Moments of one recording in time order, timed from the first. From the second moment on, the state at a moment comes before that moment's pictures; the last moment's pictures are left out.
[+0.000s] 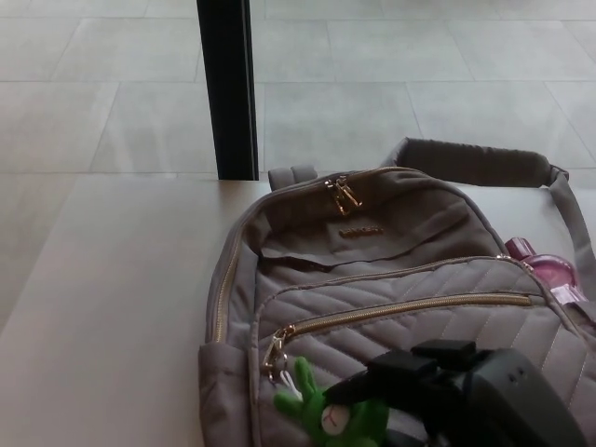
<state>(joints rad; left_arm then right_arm) 0.19 0.63 0.41 1.25 -0.14 -0.24 -0.27 0.22 -0.40 0.31 -0.59 -0.70 -0.18 0.05</state>
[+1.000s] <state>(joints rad) 0.18 0.63 0.41 1.26 -0.14 -0.24 -0.27 0.27 -0.35 0.29 -0.60 -0.88 -0.20 -0.08</state>
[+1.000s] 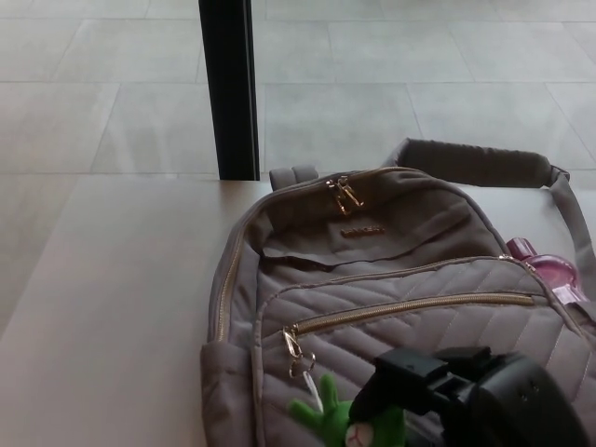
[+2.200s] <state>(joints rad) 0.19 0.64 0.43 1.27 -0.15 -0.24 -0.28 -0.09 -0.48 0.05 -0.47 -0.80 -0.10 0.09</state>
